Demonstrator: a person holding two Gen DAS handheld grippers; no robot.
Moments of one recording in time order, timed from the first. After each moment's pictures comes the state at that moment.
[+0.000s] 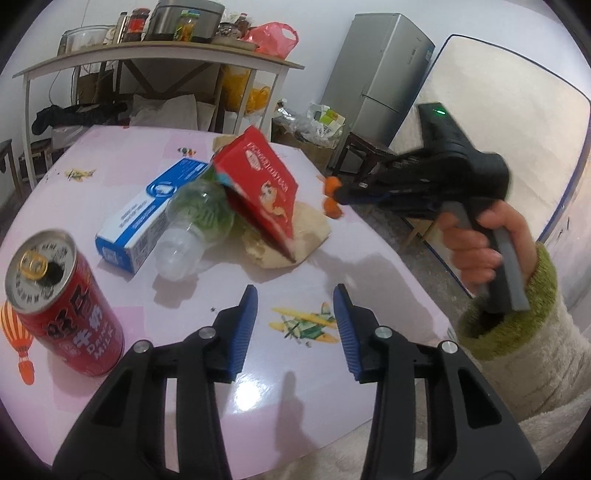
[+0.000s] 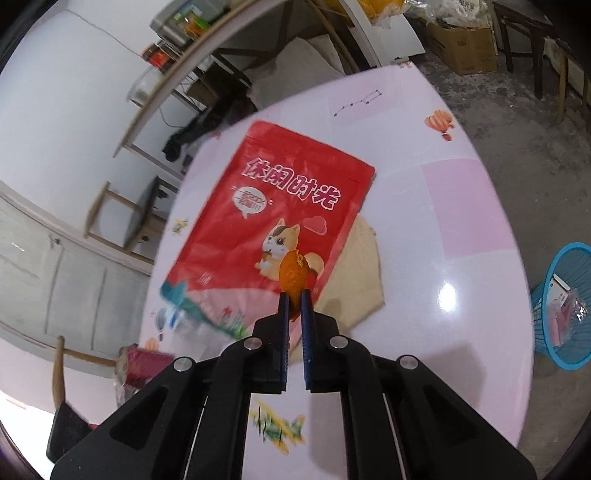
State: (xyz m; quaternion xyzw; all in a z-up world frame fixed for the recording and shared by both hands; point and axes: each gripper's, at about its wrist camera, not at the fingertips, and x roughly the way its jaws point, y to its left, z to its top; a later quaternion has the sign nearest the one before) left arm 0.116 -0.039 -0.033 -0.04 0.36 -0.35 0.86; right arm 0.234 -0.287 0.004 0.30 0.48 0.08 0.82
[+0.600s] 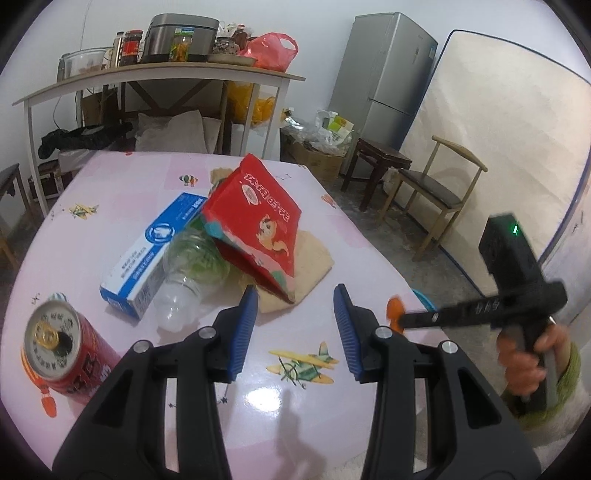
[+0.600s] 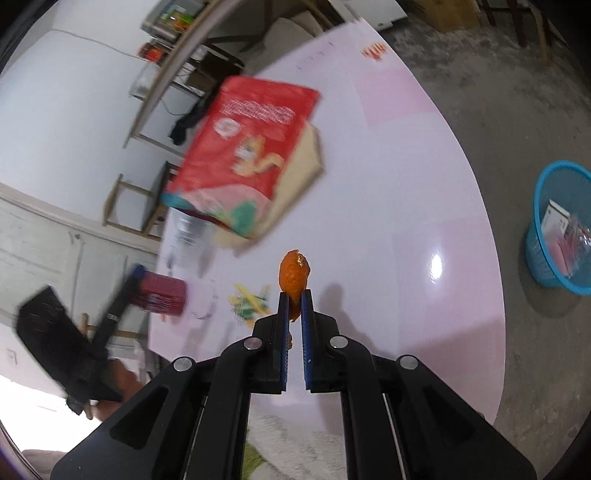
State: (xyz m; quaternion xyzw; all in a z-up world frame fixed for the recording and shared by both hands) left arm 0.131 -0.064 0.000 -0.01 0.34 -0.32 0.88; right arm 0.140 -0.307 -0.050 0.34 0.51 0.09 0.78
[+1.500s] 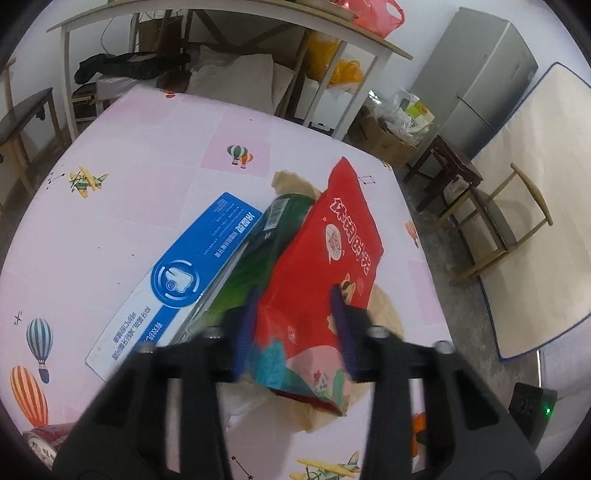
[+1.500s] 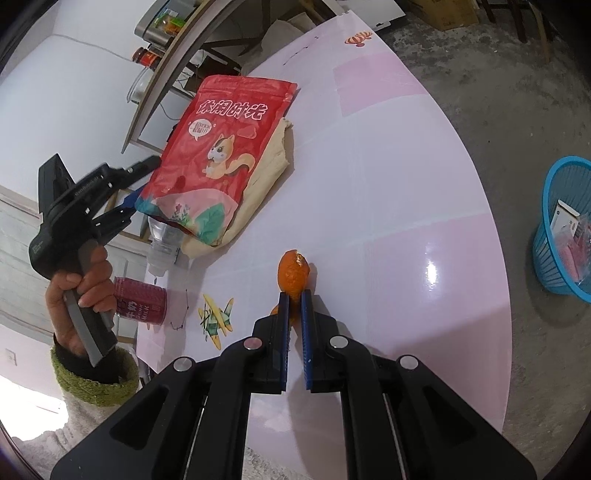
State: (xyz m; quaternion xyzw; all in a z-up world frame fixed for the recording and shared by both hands) left arm 0.285 -0.089 -0.016 -0.08 0.47 -0.21 0.86; right arm 0.147 -0.321 -0.080 0.36 0.49 0.10 0.79
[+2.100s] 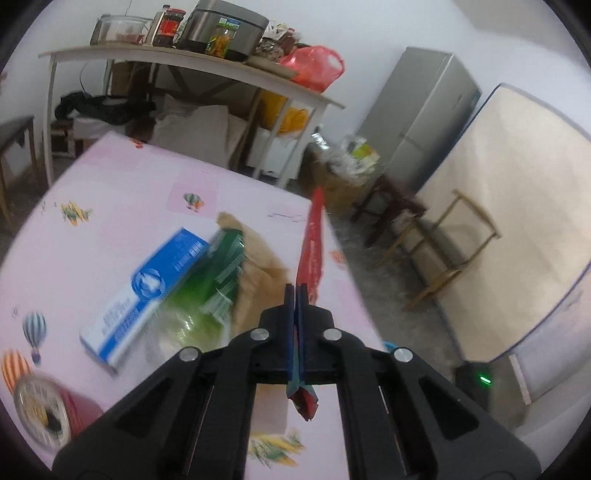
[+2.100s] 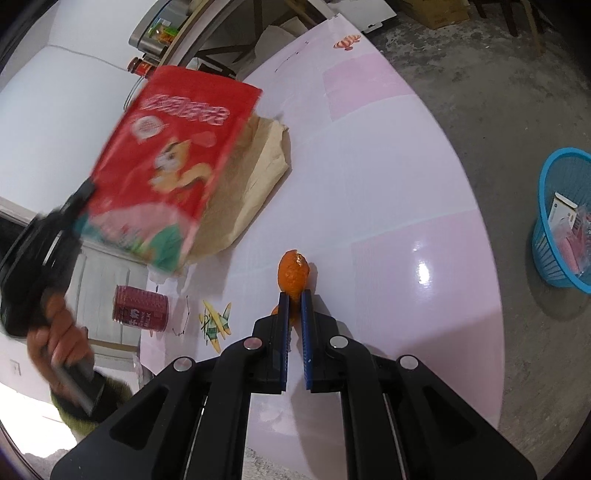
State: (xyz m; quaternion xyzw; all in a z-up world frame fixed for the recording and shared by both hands) left arm 0.200 -0.073 0.044 -0.14 0.36 -0.29 0.87; right arm 0.141 -0.321 -0.081 0.37 0.48 0.09 0.79
